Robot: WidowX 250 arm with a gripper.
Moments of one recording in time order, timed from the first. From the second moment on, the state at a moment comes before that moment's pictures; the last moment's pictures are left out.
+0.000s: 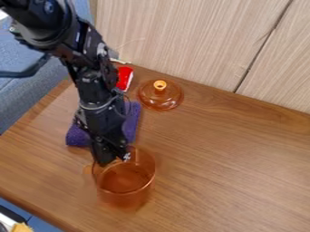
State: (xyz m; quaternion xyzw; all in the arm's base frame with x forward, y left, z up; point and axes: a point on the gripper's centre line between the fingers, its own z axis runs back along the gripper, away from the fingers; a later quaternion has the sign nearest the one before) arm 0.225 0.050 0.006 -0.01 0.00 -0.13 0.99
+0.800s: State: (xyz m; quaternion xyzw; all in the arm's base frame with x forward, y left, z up) arm 0.226 0.047 0.016 -0.03 -0.04 -0.15 0.99
